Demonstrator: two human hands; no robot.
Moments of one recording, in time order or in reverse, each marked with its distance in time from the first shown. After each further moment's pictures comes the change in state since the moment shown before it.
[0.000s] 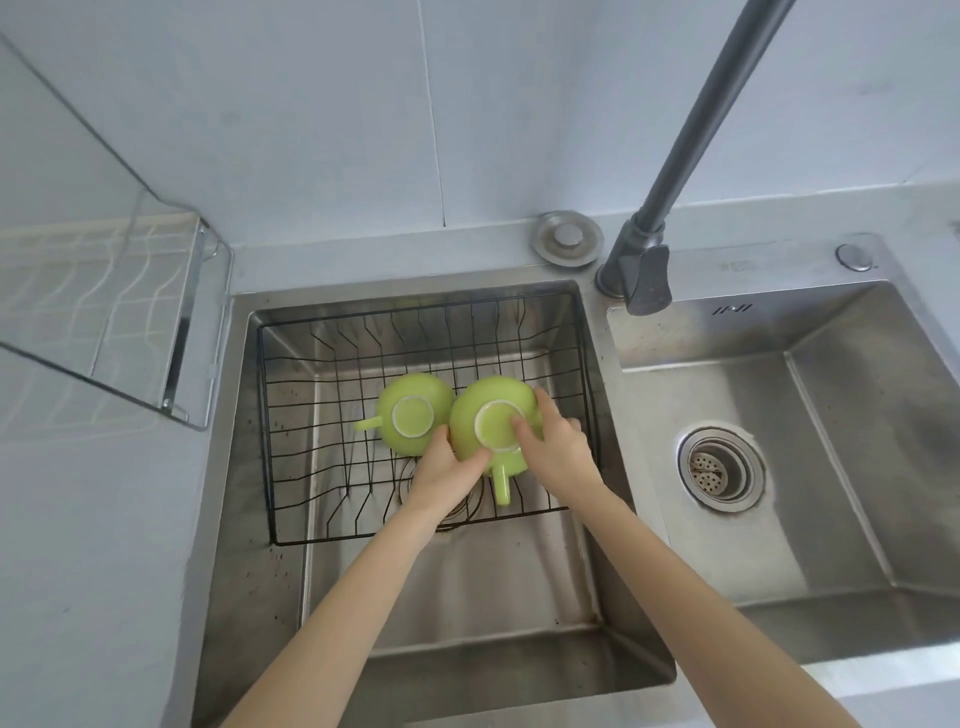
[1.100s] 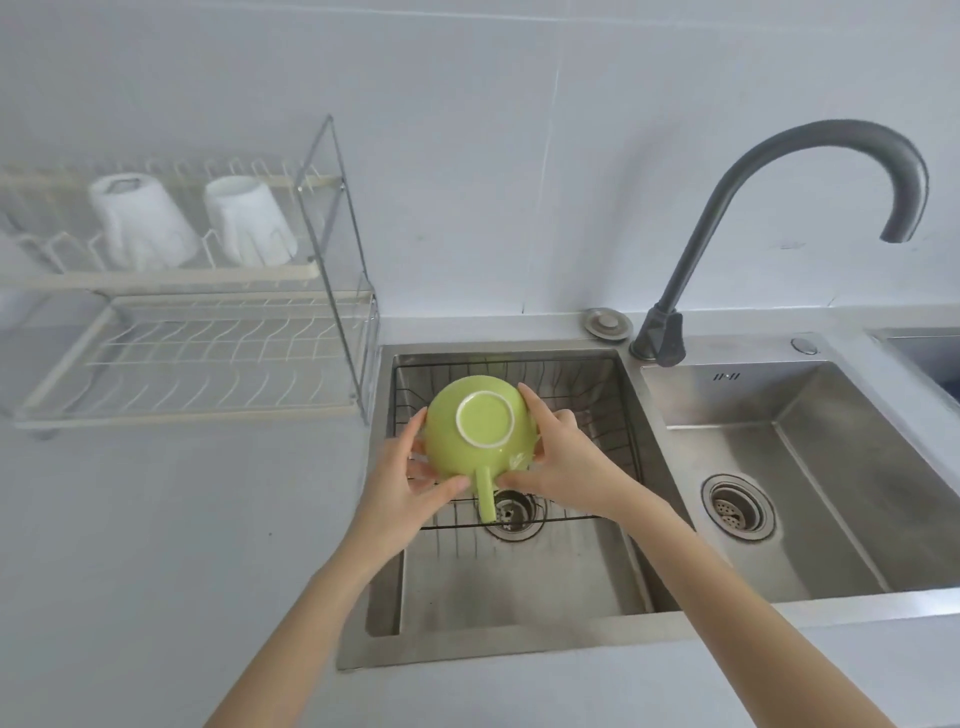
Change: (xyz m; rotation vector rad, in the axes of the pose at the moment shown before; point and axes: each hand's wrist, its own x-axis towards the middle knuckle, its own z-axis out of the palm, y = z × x) left_hand -0.157 -0.031 -0.159 0.070 0.144 0.614; right_hand -0.171 -0.091 0.029 -0.207 -0.102 -0.515
